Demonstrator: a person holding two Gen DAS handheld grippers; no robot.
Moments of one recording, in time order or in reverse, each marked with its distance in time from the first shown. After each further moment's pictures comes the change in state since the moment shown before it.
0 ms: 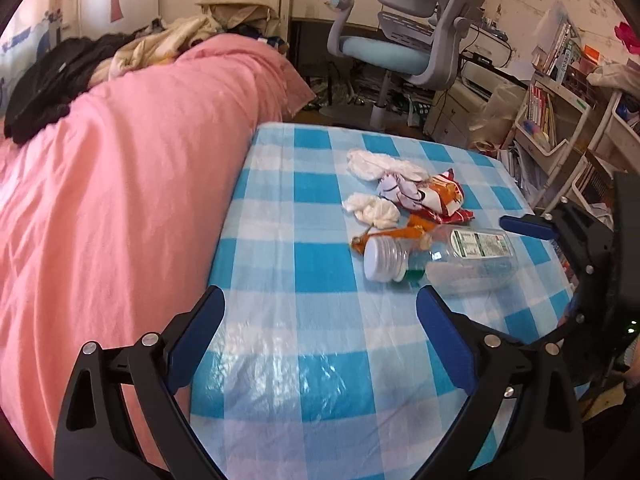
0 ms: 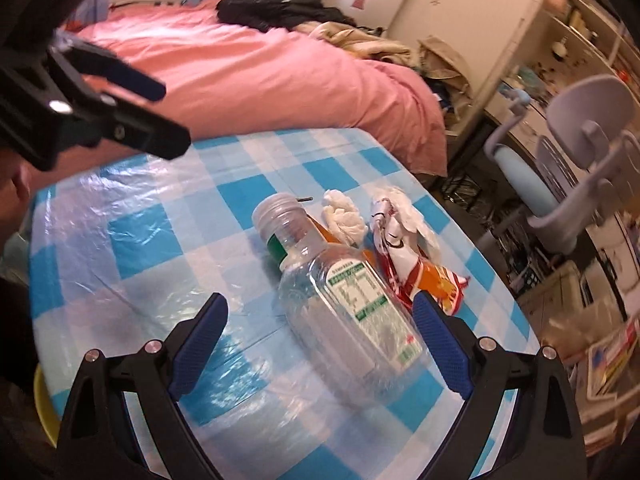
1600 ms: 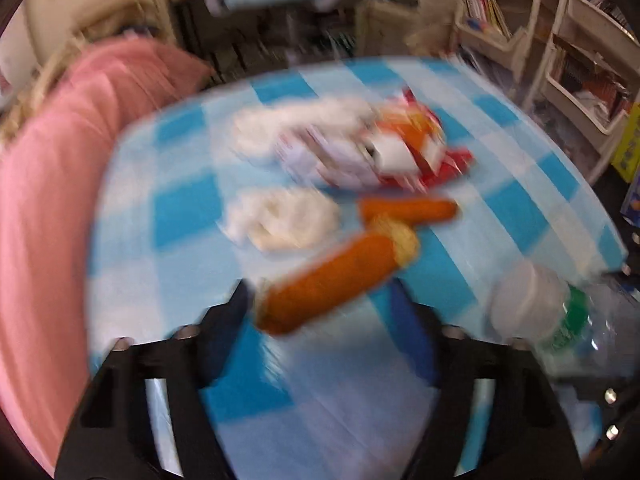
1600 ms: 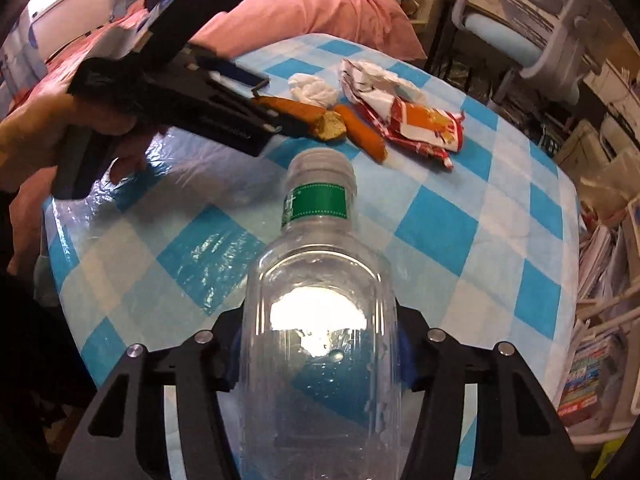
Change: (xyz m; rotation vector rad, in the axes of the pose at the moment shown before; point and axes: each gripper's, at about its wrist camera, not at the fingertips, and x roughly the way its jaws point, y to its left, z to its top) left arm 0.142 -0.074 0.032 0.360 0.186 -0.116; right arm -0.024 -0.019 -0.078 0.399 0.242 0.113
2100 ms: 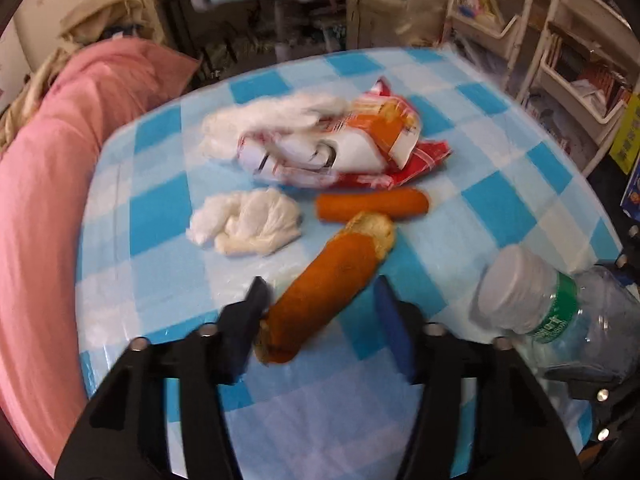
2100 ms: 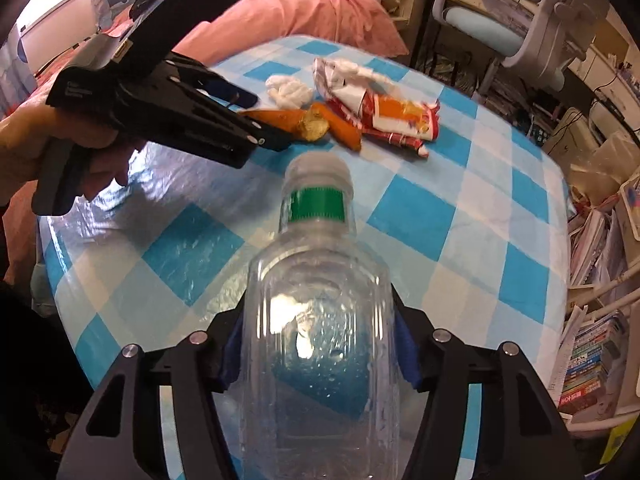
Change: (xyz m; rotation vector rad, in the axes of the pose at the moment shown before) left arm 0.001 -0.022 0.007 0.028 0.021 -0.001; right arm 0.002 -0.010 -0.007 0.024 -0.003 -0.015
